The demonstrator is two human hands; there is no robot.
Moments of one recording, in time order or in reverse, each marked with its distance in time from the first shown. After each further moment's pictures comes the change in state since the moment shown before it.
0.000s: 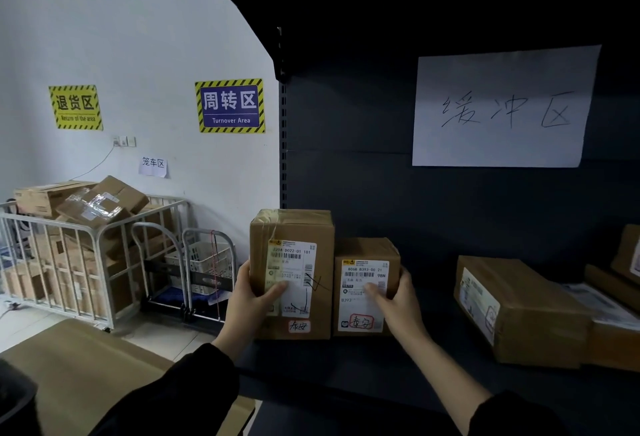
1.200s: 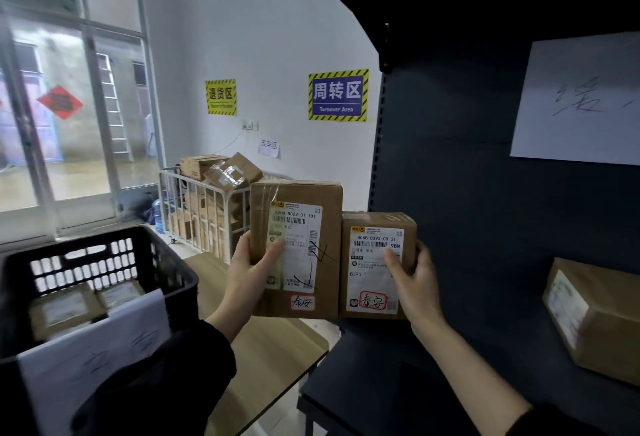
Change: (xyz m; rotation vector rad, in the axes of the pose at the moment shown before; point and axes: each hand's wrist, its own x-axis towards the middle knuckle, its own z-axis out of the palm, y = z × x) left_hand -0.129 0.065 -0.097 -0.071 0.356 0.033; right_hand -0.089 -0.065 0.046 0.162 -0.234 -0.111
